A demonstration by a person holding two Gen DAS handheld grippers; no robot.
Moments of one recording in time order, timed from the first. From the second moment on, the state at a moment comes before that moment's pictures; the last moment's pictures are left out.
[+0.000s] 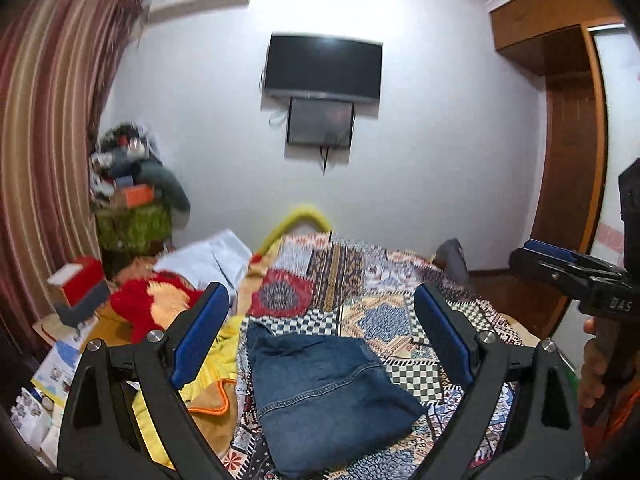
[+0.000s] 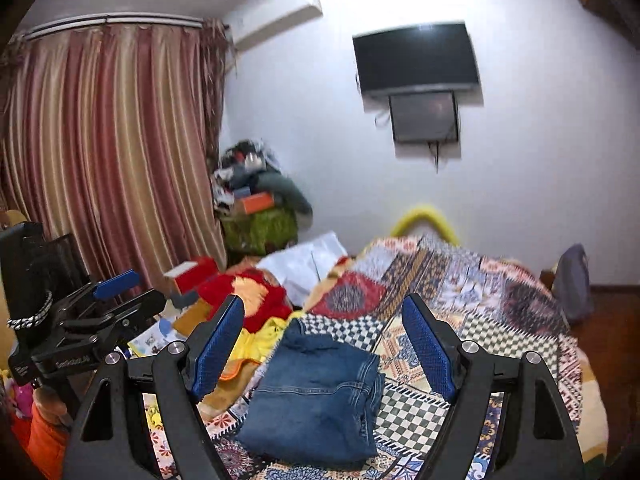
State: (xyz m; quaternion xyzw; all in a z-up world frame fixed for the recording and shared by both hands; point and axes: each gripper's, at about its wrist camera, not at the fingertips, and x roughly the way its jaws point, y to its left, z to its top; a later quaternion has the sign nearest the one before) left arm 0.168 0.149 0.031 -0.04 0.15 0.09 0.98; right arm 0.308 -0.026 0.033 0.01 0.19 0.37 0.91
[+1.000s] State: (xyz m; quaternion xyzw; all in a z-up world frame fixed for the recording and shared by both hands) left arm 0.090 0.102 0.003 -0.06 0.14 0.16 0.98; right arm 0.203 -0.060 0.012 -0.03 0.17 0.29 0.94
